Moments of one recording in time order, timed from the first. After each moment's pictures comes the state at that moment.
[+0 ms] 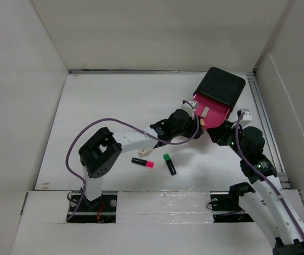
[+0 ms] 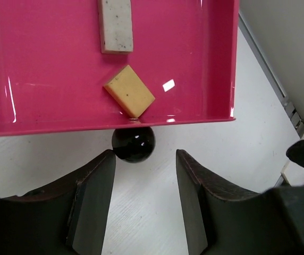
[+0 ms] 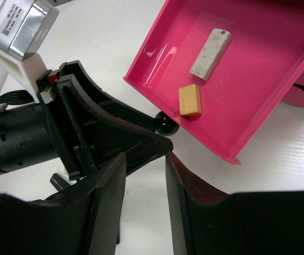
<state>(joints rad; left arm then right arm) -0.99 1.86 1.26 0.18 -0.01 -0.56 0.24 0.58 0.55 -0.22 -0.16 0.46</state>
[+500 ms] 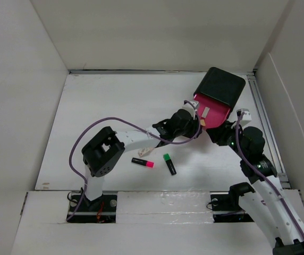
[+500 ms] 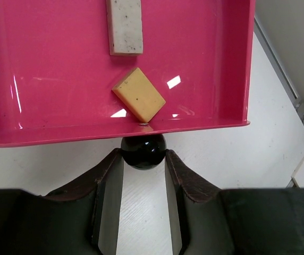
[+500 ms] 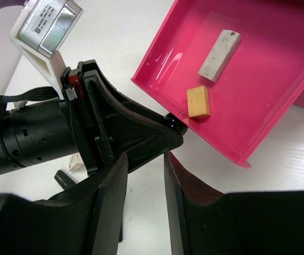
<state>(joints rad) -0.99 1.90 1.30 0.15 -0.03 -0.55 0.24 0.58 0.55 -0.22 -0.19 0.46</state>
